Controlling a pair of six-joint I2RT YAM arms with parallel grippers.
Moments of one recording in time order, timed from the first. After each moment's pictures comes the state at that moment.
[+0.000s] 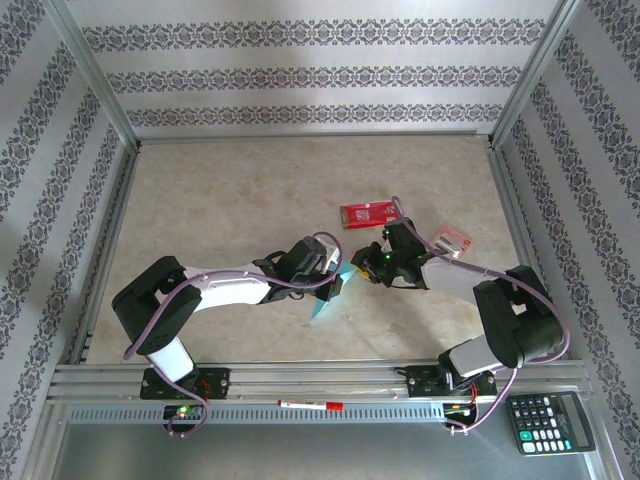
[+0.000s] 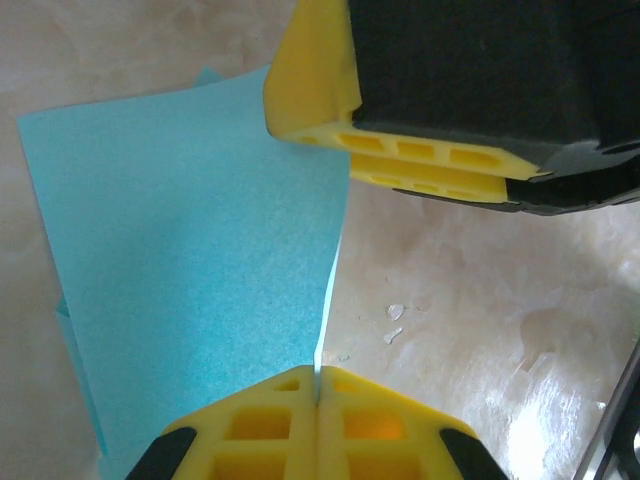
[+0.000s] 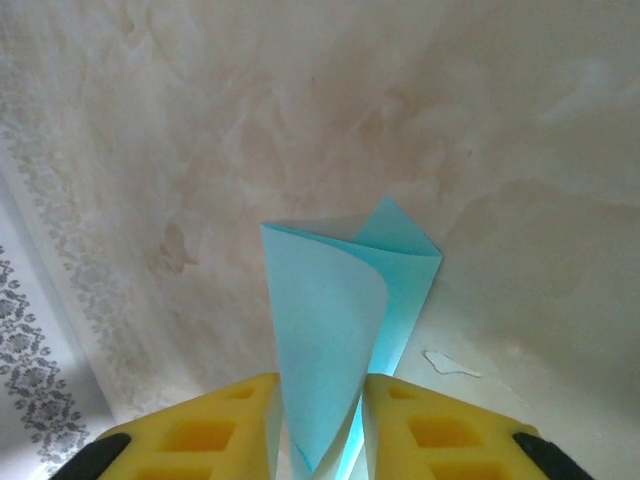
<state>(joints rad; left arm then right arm) -0.86 1.67 0.85 0.03 0.24 -0.53 0.40 1.47 0.61 -0.04 -0.46 1.09</state>
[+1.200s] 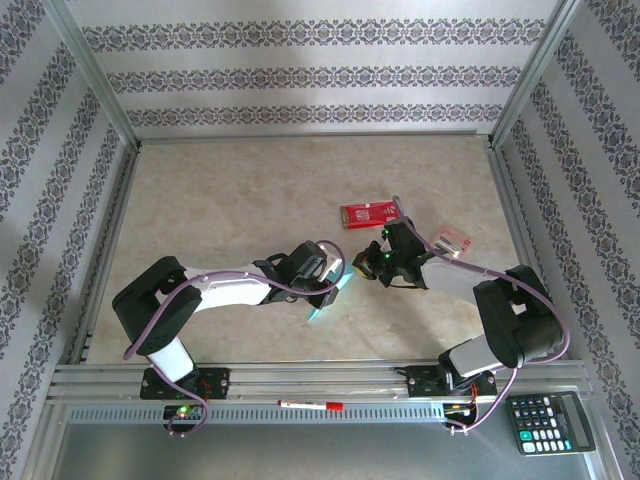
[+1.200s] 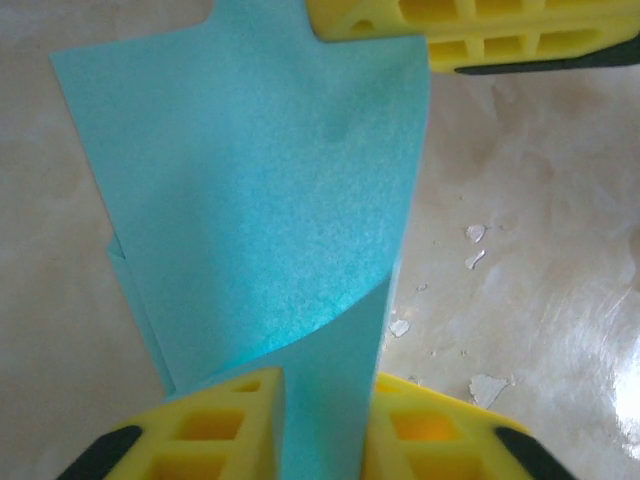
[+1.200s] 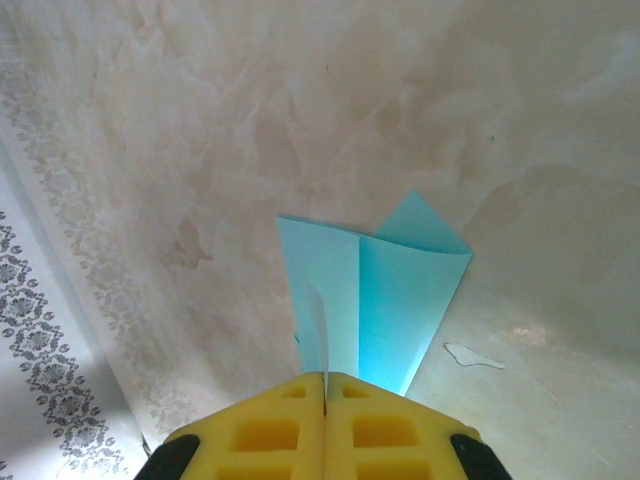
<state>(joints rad) -0.86 1.67 0.85 -0.09 0.19 -0.34 0.40 1.47 0.61 -0.04 -0.48 1.12</state>
